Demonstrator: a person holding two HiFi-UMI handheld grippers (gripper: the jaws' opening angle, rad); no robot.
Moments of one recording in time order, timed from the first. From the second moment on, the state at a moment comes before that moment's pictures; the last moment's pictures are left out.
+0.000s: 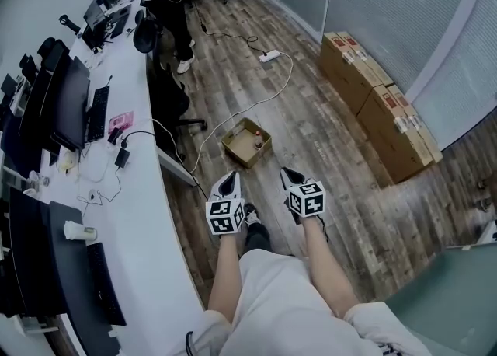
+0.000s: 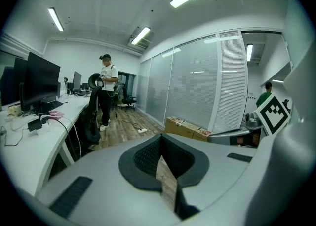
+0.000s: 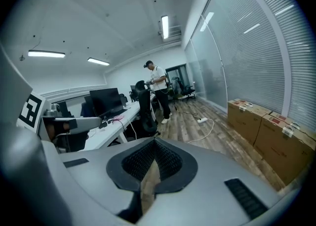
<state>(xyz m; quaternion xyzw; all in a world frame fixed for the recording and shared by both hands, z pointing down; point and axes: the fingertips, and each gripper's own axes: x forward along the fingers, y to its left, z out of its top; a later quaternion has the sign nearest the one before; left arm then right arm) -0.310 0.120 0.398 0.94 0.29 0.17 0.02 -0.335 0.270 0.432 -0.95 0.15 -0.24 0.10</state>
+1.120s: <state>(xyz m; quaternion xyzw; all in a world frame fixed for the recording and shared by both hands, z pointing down) -0.004 0.070 0.421 0.93 0.29 0.20 0.07 -0.050 0.237 0.452 -0.95 0.14 -0.23 0.16</state>
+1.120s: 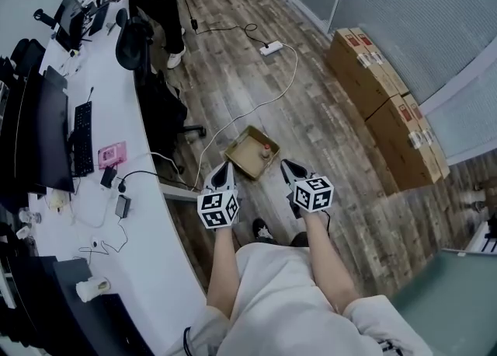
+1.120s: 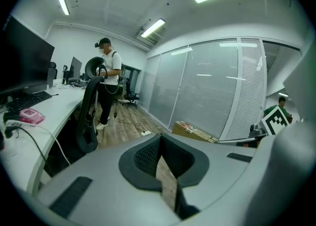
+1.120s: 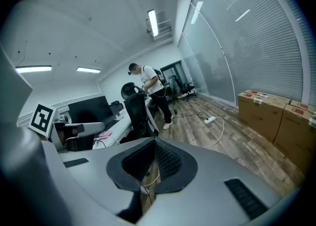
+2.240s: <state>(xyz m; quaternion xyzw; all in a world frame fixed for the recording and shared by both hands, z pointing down) 0.175 0.123 0.522 0.93 0.24 0.29 0.06 0.147 0.286 0.547 -0.91 0.21 -0.33 0.10</state>
